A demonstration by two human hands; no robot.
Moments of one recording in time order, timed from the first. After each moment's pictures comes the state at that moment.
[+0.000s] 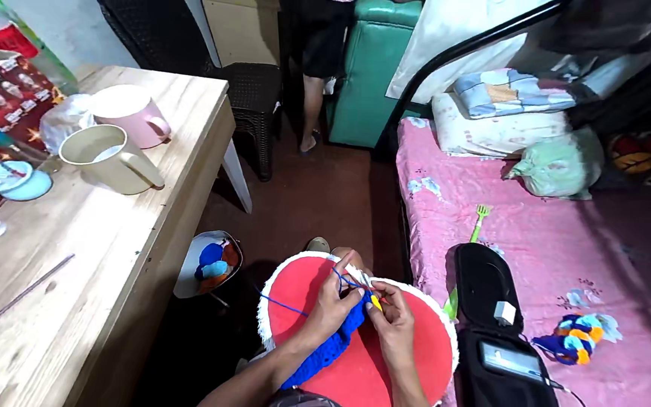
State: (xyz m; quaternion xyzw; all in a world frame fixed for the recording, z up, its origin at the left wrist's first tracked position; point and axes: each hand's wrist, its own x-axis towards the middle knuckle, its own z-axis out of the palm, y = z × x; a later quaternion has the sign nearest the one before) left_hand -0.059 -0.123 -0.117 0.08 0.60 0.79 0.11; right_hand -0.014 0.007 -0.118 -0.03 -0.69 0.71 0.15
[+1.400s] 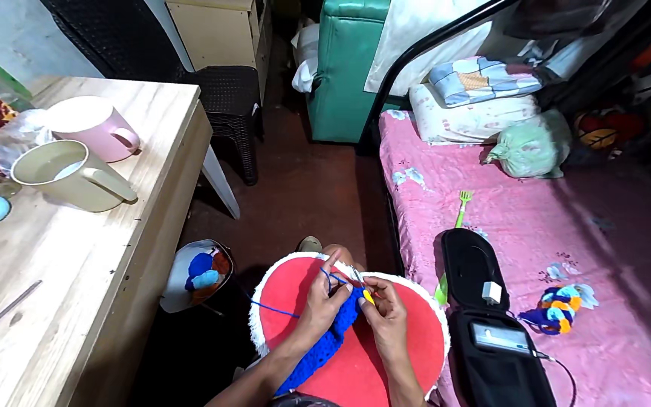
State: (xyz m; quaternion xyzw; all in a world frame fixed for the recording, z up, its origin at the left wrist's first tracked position) left_hand -0.058 -0.122 -0.116 0.08 0.59 0.79 0.11; right_hand -0.011 0.010 -0.117 -0.04 -0.67 0.72 0.16
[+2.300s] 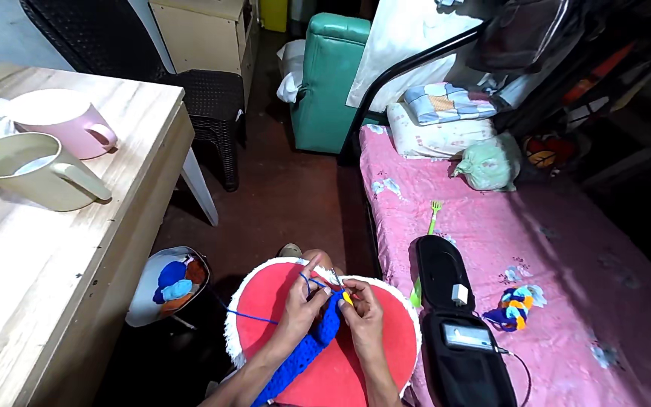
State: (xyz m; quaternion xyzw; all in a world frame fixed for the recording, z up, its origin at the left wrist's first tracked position) left_hand -0.049 -0.129 -0.112 0.06 0.57 0.81 0.12; right_hand -0.007 0.005 -0.115 -0.05 -0.68 0.72 0.16
